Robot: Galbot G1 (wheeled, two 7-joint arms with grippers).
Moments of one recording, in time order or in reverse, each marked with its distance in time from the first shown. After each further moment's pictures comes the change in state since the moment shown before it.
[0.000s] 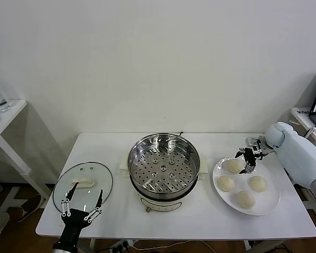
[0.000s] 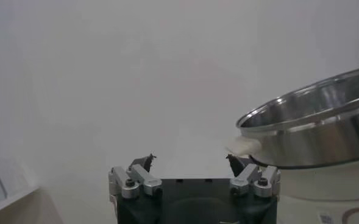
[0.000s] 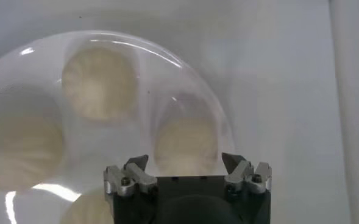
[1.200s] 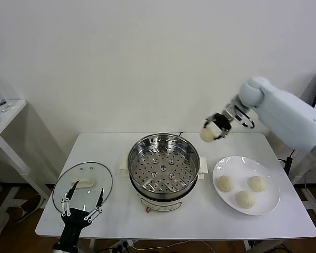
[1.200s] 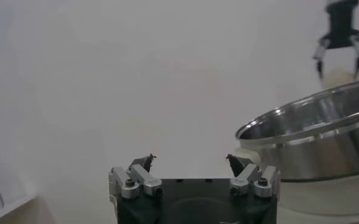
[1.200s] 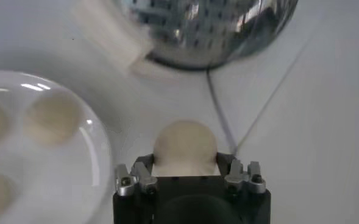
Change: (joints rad) left arm 0.008 0.001 0.004 -0.019 -0.002 -0.029 -0.003; right arm 0.468 0.088 -0.379 0.430 0.074 0.400 -0.073
